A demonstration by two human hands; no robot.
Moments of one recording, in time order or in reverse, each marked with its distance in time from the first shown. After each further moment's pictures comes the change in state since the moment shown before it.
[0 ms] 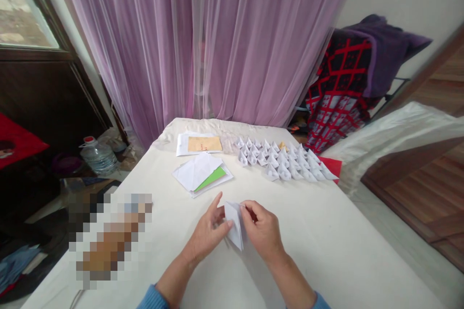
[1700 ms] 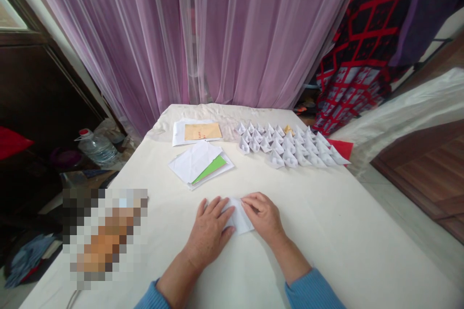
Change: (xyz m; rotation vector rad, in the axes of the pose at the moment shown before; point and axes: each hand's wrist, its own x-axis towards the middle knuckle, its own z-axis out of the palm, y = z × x) left_hand -0.010 -0.017 0.005 1.057 -0.032 0.193; right_hand -0.008 0.068 0.023 -0.025 -0.107 -0.021
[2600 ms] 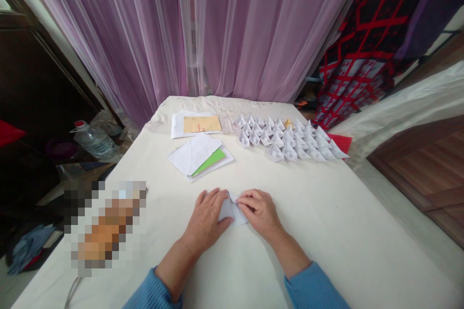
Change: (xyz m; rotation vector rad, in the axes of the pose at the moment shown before) left_hand 0.001 -0.009 0.003 -0.093 0.066 0.025; right_hand -0.009 -0.004 -0.003 -0.043 -0.076 -0.153
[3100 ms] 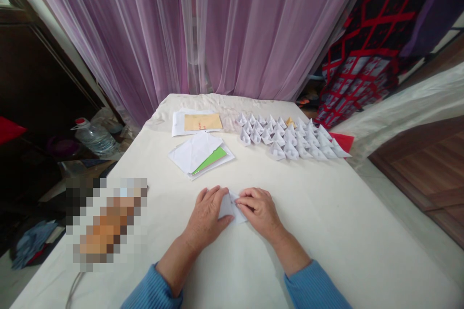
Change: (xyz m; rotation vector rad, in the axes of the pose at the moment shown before) left_hand 0.000 -0.003 0.004 -0.013 0.024 -0.012; right_hand 0.000 -0.003 -0.001 -0.028 -0.024 -0.035
